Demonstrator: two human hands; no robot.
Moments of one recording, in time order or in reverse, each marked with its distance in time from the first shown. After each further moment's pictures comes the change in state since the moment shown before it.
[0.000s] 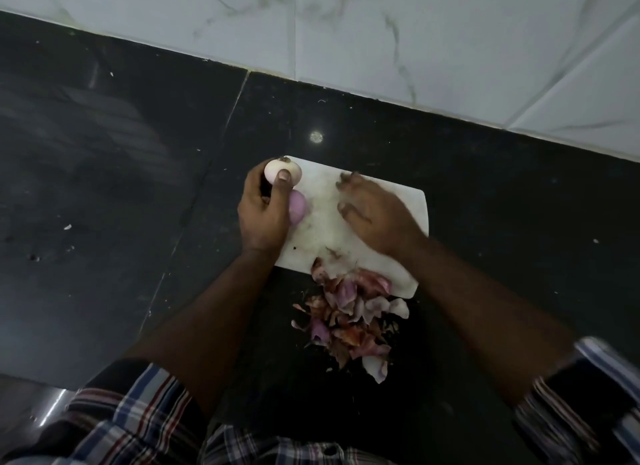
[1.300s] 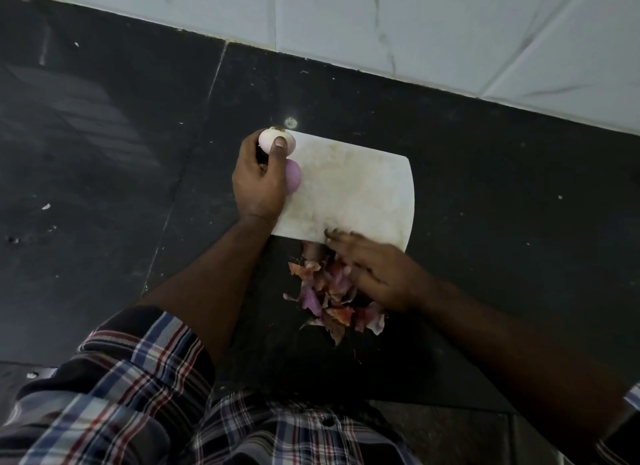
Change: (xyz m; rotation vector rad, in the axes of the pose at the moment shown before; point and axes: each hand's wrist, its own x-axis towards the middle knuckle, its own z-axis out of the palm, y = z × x) left_hand -0.005 0.004 -0.004 0.079 -0.022 -0.015; right_hand -0.122 -0.027 0.021 0.010 -0.253 -0.124
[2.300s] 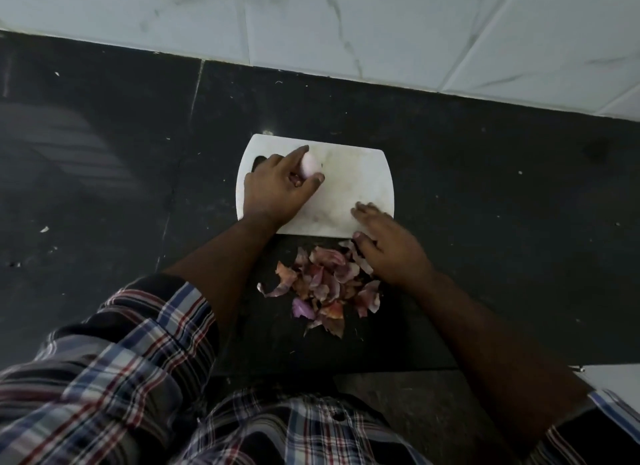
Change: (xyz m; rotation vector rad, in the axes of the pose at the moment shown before) left_hand 0.002 -0.009 0.008 0.684 -0.397 0.384; right_hand -0.013 -0.006 0.008 0.010 0.298 0.433
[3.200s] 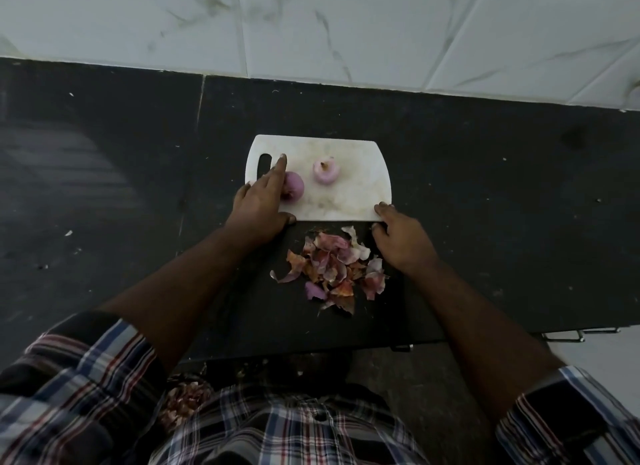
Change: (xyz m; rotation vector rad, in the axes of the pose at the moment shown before) left_hand -0.040 -0.020 -0.047 0.105 -0.352 0.095; right_hand -0.021 -0.008 0.001 -0.049 0.132 0.260
